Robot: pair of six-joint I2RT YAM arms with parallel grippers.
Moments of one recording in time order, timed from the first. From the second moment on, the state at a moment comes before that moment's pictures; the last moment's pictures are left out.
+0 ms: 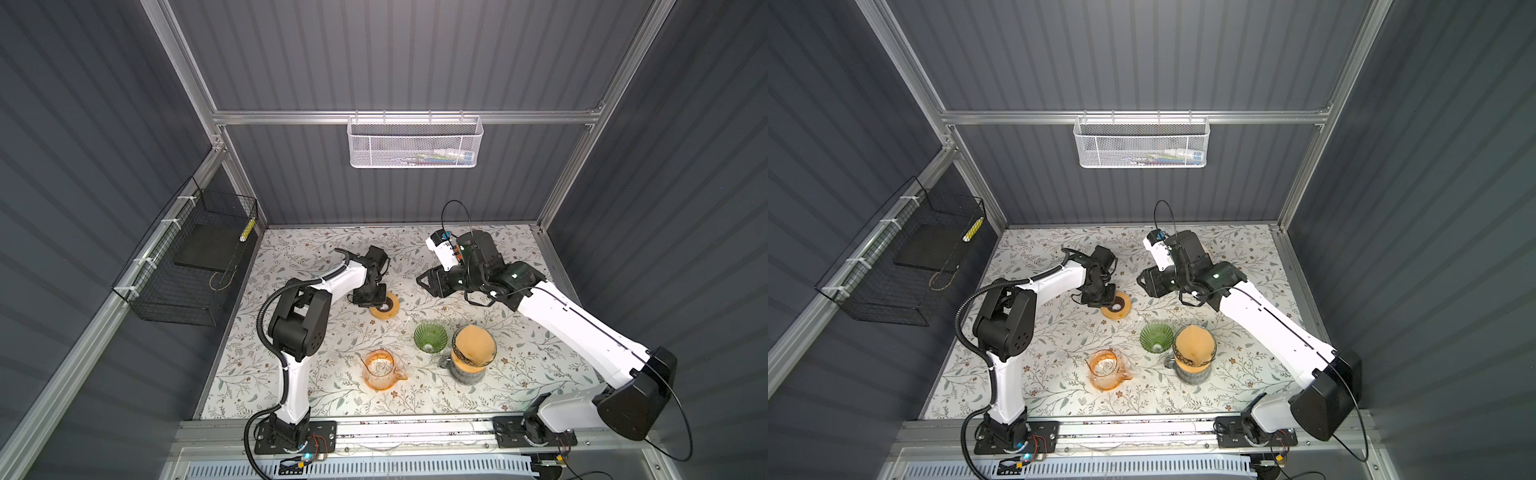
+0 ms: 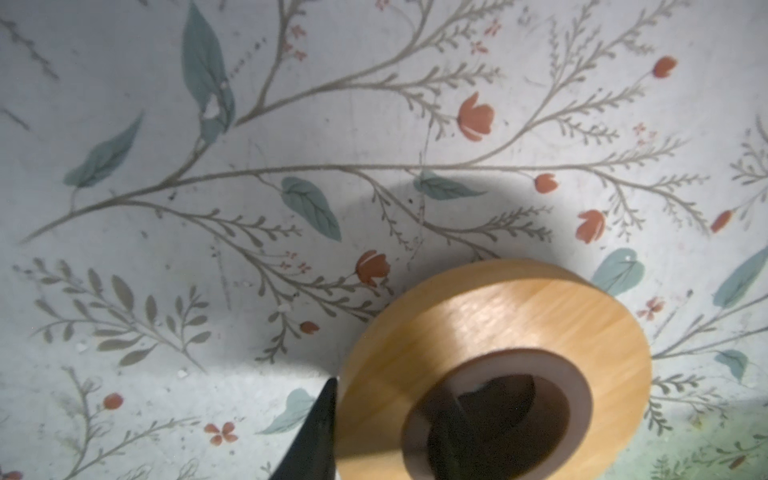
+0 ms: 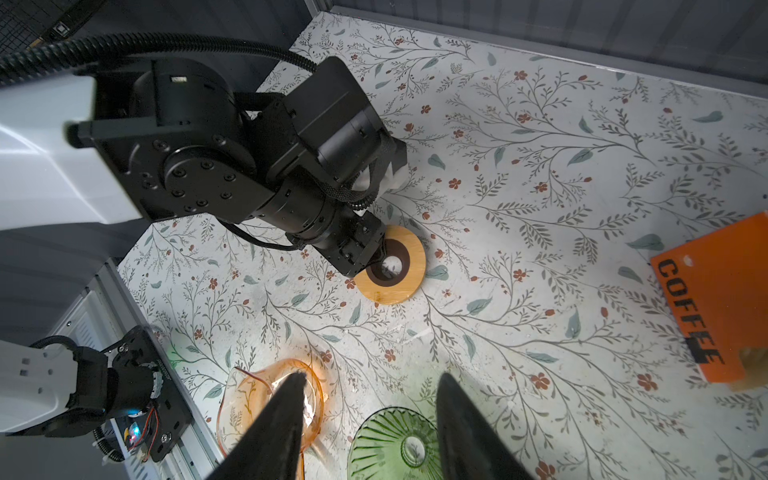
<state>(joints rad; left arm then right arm) -0.51 2.04 1.50 -0.85 0.05 -0.39 0.65 1.40 1.35 -0.63 -0.22 0.21</state>
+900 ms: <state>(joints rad) -0.51 1.54 1.46 -1.02 0.07 -0.45 0.61 1.28 1.32 -0.63 -0.28 0.27</state>
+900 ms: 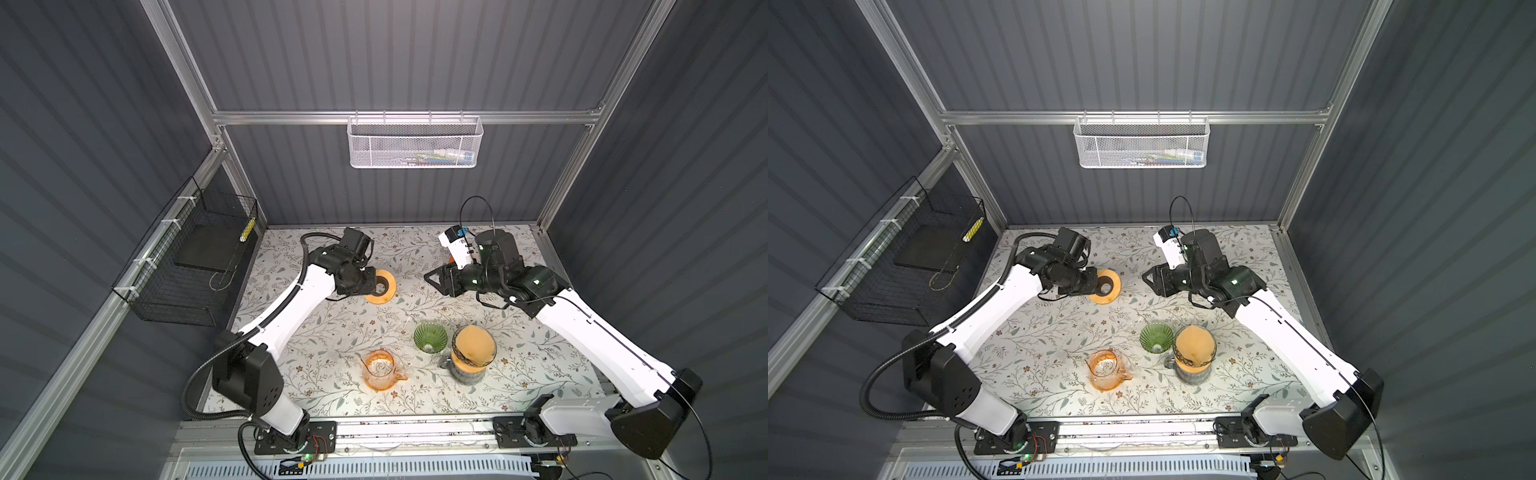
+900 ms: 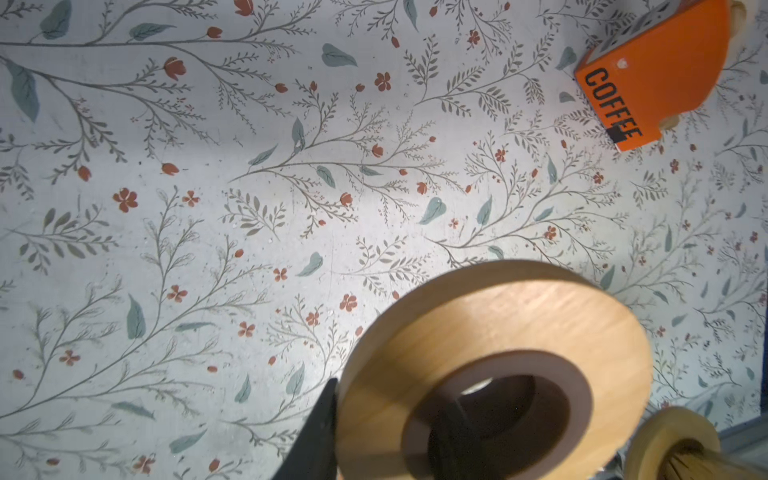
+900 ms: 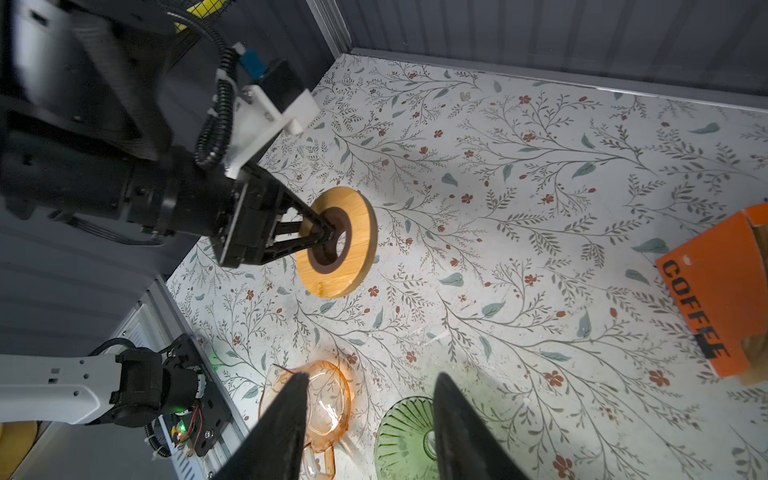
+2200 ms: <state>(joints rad) -0.77 1.27 1.15 -1.21 0.17 -0.53 0.70 1.22 1.26 -0.71 -0.12 0.33</state>
